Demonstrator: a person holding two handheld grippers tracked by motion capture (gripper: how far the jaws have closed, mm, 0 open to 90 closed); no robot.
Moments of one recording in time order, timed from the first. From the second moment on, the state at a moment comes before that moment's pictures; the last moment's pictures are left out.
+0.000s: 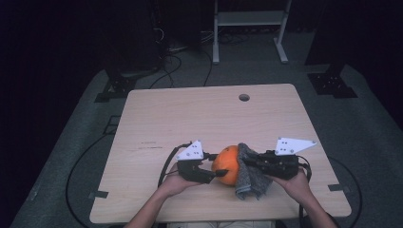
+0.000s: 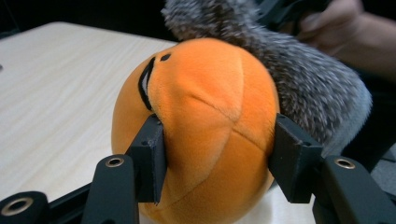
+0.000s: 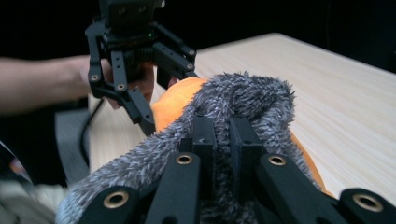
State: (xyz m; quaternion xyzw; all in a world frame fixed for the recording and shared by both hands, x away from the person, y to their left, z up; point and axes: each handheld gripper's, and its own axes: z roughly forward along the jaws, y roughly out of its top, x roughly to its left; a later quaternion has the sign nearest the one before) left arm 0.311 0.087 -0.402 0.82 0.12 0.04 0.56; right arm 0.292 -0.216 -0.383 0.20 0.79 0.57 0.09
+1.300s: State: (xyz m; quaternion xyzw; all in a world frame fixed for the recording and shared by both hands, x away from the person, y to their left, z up) left arm 0.326 0.101 -0.423 0.82 0.19 0.07 0.53; right arm 0.305 -0.184 -0.397 0.21 0.80 0.55 0.09
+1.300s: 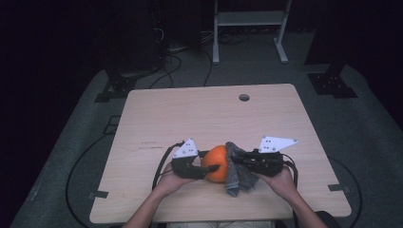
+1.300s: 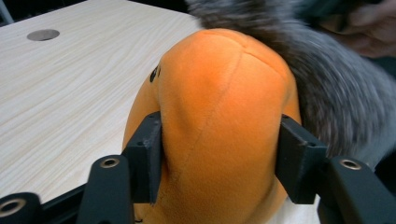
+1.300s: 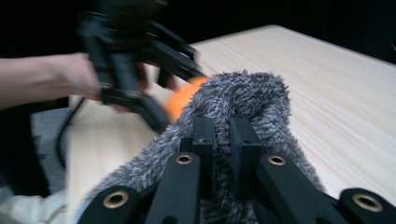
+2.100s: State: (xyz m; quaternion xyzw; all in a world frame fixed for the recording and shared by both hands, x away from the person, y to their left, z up) left arm 0.325 0.089 -0.431 0.83 0.18 0.06 0.52; right arm 0.301 -0.181 -0.395 0.19 0.82 0.53 0.10
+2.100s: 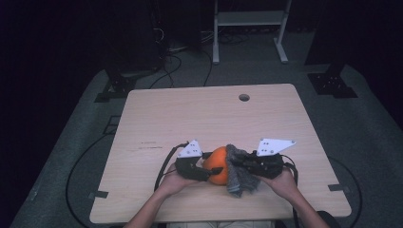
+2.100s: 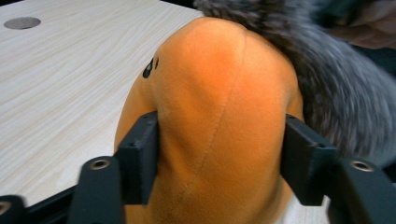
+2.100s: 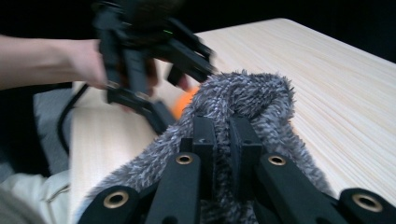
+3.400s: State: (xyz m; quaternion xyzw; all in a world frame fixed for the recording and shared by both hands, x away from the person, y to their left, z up) left arm 0.311 0.082 -0.426 0.85 0.16 0.07 0.50; right arm 0.303 -0.168 -0.376 0.15 0.85 0.48 0.14
